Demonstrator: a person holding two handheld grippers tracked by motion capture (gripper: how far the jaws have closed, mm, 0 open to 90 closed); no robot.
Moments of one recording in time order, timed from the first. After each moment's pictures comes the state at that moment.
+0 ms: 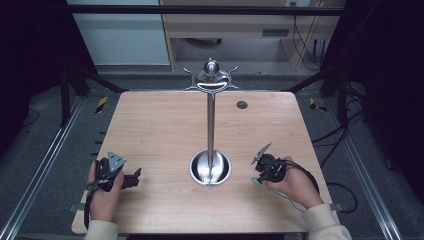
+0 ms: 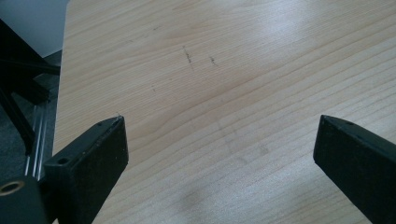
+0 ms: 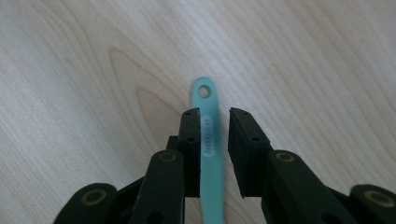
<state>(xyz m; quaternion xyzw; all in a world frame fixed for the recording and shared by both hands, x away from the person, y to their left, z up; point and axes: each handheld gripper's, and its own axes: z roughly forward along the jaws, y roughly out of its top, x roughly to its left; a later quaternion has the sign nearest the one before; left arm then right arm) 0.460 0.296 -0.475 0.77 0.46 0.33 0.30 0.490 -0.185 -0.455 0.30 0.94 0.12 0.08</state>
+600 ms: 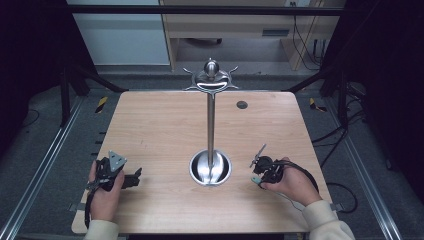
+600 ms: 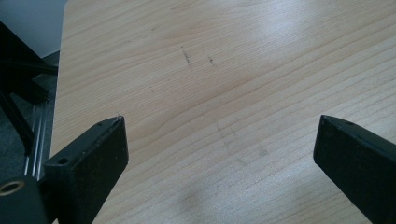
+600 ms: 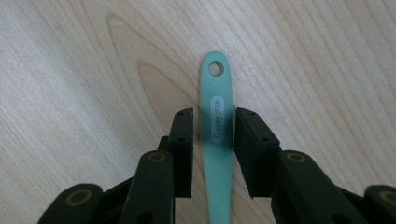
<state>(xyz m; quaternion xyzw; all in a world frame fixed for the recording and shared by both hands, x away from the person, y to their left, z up) 0.461 0.295 -0.475 0.77 0.46 0.33 0.30 0.493 -0.184 -0.463 0.30 0.95 0.08 0.05</state>
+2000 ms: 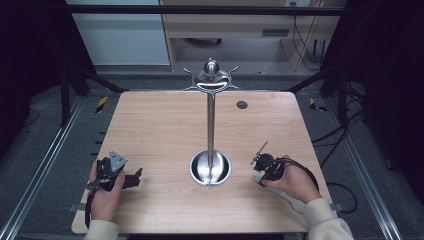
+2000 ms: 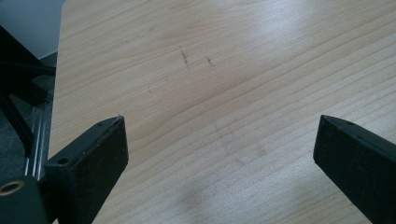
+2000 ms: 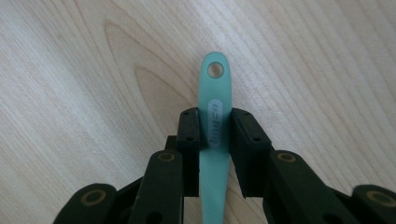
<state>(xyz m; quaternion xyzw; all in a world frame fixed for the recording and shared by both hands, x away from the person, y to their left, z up) 0.462 0.293 -0.476 0.77 0.45 0.33 0.30 0.499 -0.188 -0.457 0.31 0.95 0.09 0.04</state>
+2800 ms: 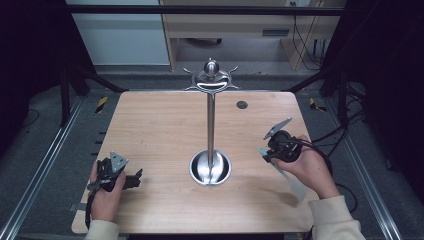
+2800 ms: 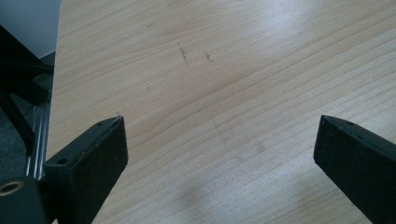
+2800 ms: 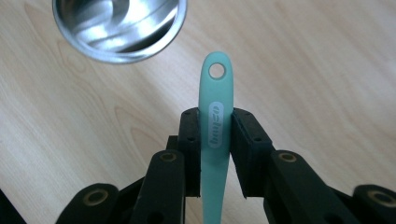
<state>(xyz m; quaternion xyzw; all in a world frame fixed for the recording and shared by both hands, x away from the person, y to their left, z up) 0.461 0.293 -0.478 0.78 0.45 0.33 0.29 0.499 -0.207 -0.363 0.34 0.91 0.21 0.13</state>
